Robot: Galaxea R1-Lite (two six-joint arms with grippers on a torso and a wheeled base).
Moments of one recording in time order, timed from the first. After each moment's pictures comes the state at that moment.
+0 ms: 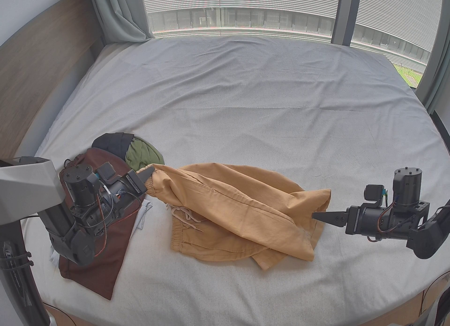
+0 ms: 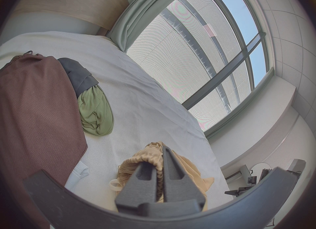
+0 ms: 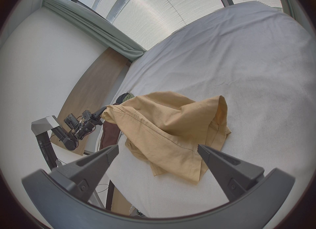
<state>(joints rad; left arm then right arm) -0.20 2.15 -0.55 -1.55 -0.25 -0.68 0.24 1.79 -0.38 -0.92 0.48 0.40</state>
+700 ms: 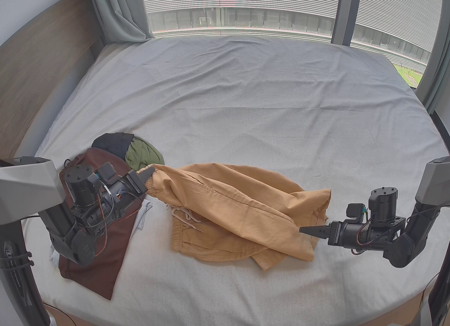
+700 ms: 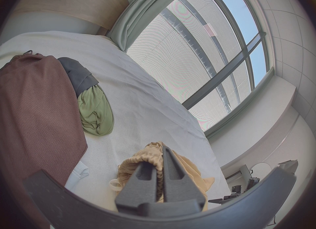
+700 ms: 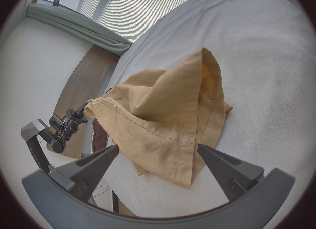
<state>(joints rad) -0.20 2.16 -0.55 -1.55 -0.25 -0.68 0.24 2.10 -0.37 -1.16 0.48 0.48</state>
